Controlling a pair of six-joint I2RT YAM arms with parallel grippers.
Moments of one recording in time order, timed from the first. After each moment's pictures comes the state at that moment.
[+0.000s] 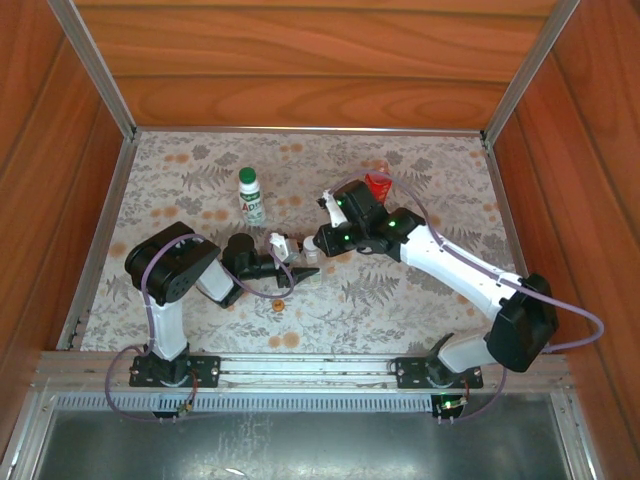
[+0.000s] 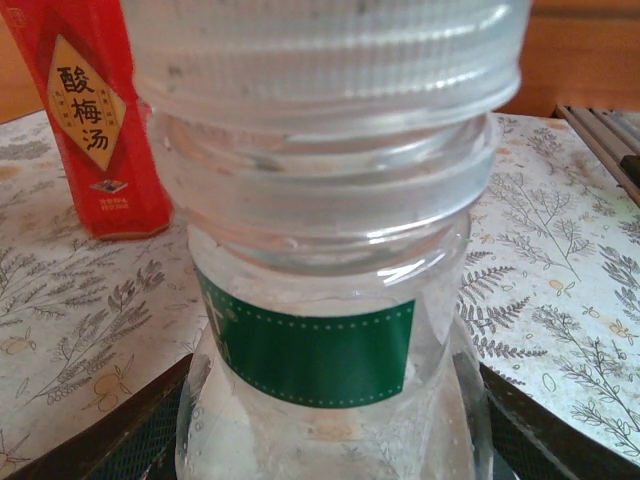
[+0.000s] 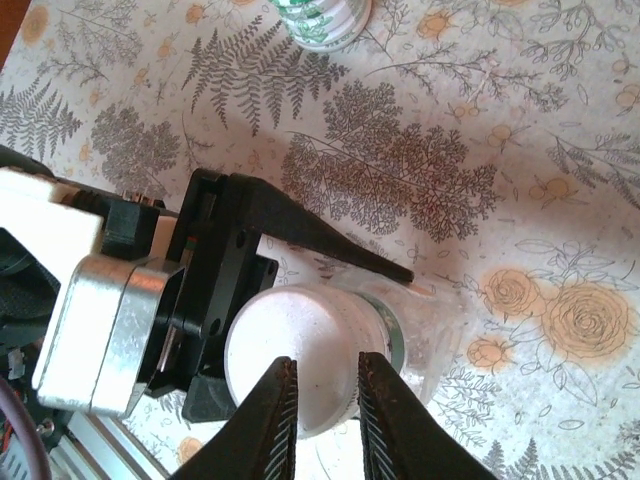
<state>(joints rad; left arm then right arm) -0.63 1.91 0.42 1.31 0.74 0.10 0.80 1.41 1.15 -0.63 -0.21 0.35</state>
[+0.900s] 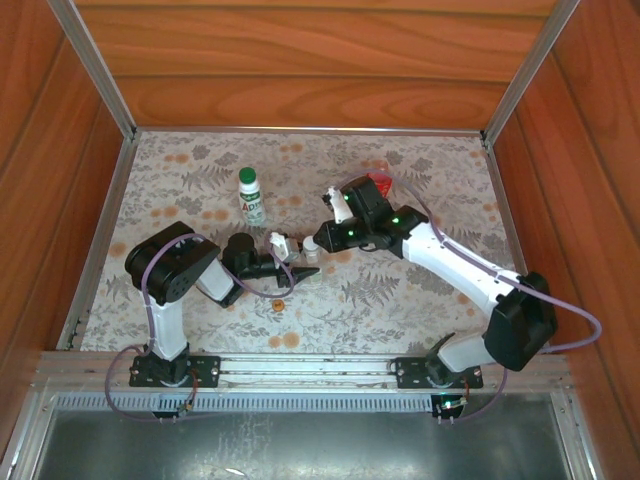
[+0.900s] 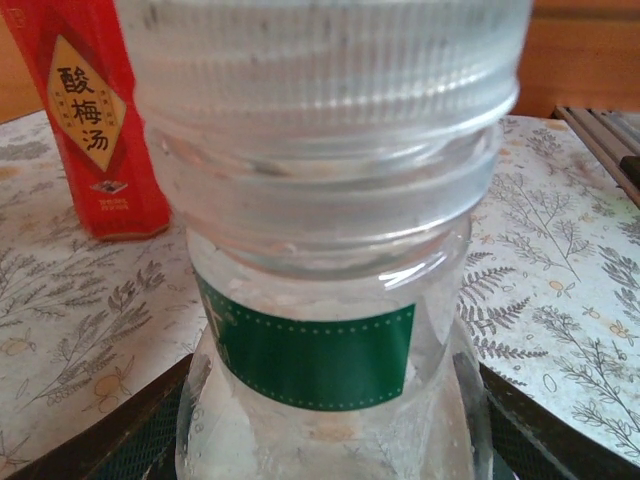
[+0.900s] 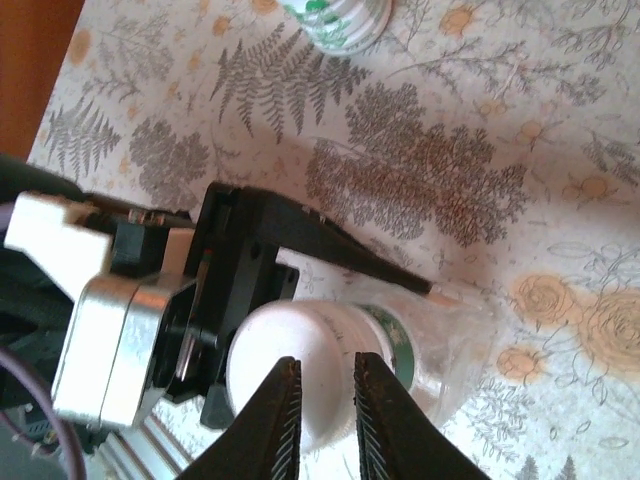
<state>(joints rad) -0.62 1.91 0.42 1.31 0.74 0.10 0.74 1.41 1.11 -0.57 -0.34 0.37</state>
